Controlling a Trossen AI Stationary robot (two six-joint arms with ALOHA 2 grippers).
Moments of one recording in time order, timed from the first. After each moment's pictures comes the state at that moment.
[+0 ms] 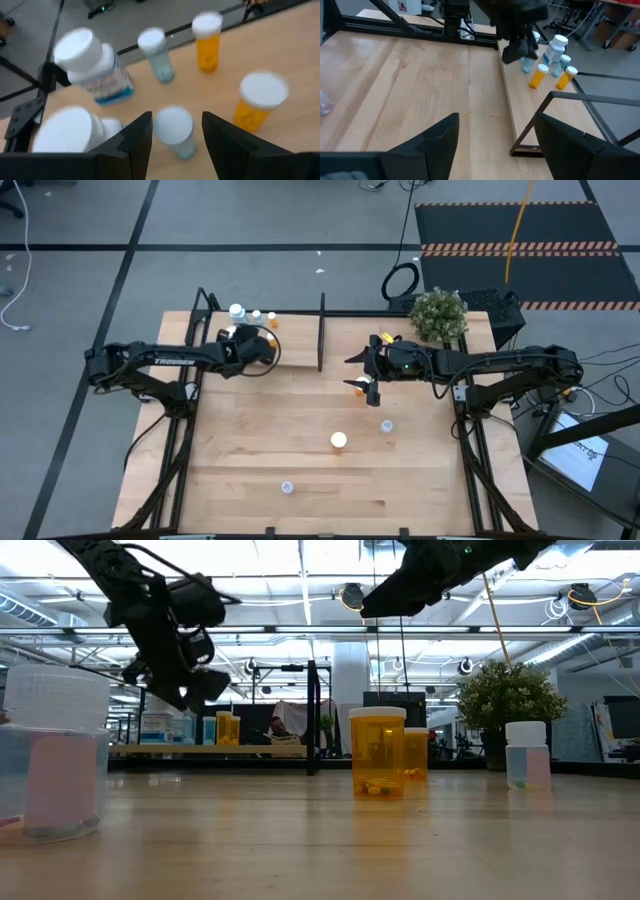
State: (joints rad) left arm 0.36 1.33 0.66 -0.31 -0.79 -0.58; right arm -0.09 1.23 0.82 0.01 0.05 -0.15
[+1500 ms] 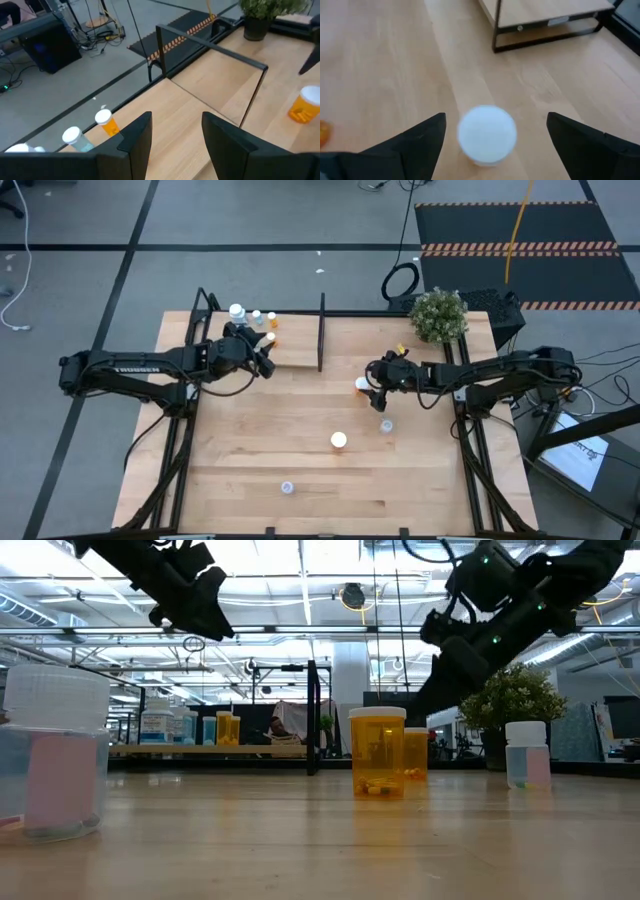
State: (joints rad) left arm 0.15 1.02 0.74 -0.24 -0.60 -0.21; right arm -0.13 1.28 0.48 0.14 0.18 0.13
